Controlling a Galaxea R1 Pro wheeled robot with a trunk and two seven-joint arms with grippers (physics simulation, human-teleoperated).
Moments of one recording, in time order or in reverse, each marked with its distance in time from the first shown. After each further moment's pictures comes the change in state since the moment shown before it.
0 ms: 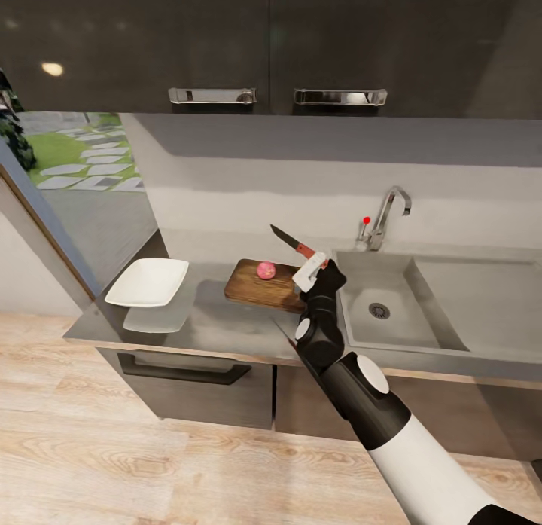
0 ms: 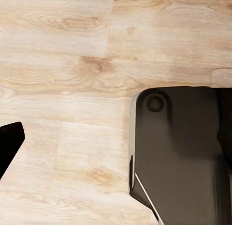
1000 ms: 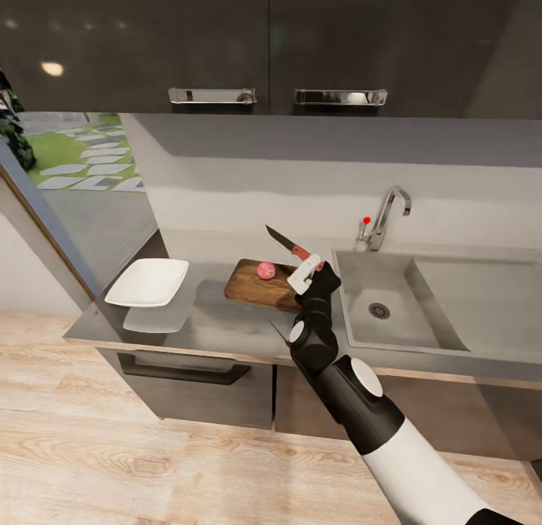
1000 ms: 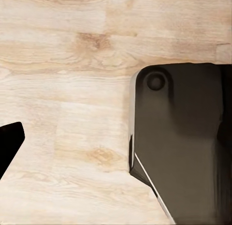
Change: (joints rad) left arm -0.027 -0.003 0.000 0.006 -0.001 0.128 -0.003; right arm 0.012 0.028 0.002 0.009 0.006 0.001 -0.014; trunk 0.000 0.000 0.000
